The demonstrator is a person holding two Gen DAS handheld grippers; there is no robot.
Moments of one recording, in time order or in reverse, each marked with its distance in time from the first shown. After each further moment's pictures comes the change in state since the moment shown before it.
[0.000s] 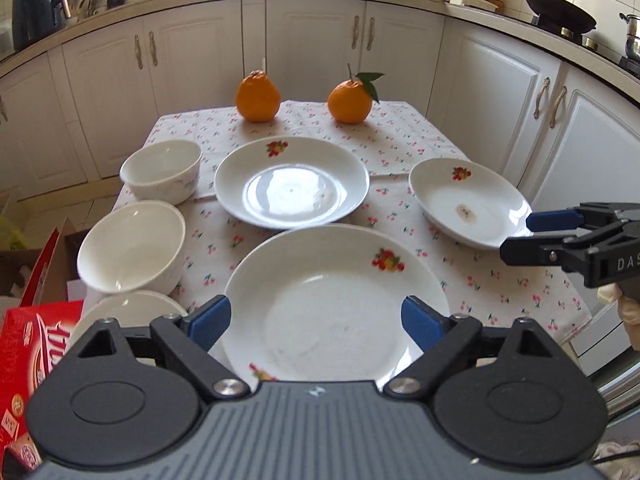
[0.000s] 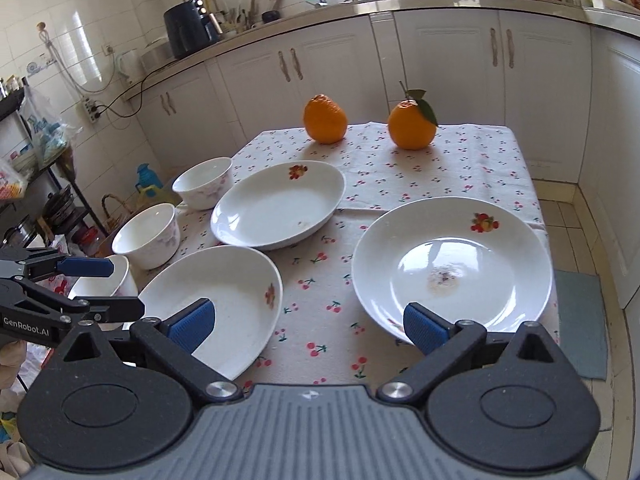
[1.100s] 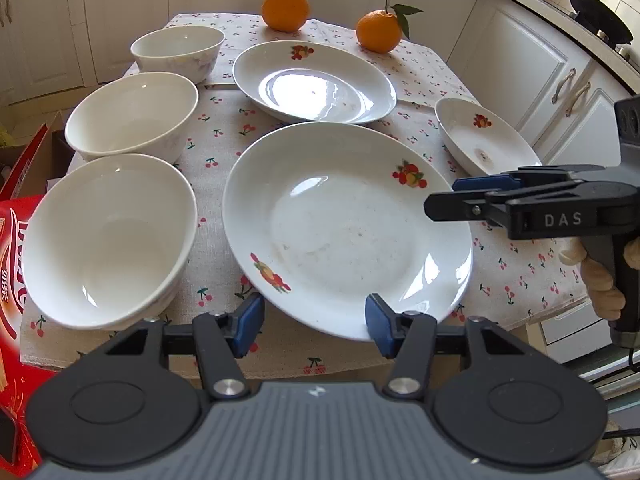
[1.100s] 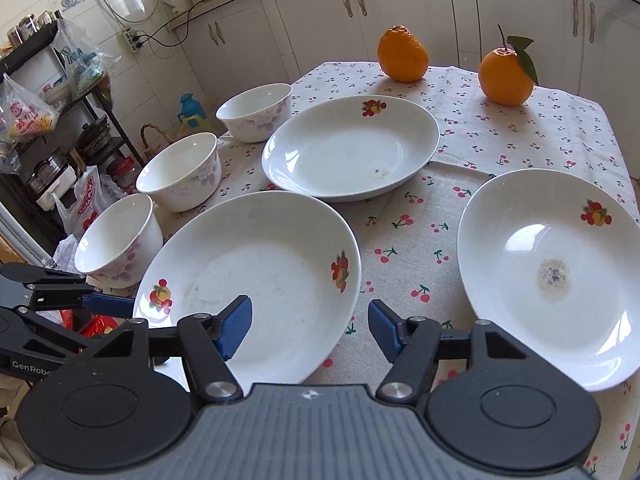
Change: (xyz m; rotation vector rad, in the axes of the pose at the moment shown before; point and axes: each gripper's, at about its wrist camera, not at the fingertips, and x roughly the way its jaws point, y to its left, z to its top) left arm 0.025 0.022 -0.039 -0.163 0.181 -0.070; right arm 0.077 0.029 0.008 -0.098 0.206 0.128
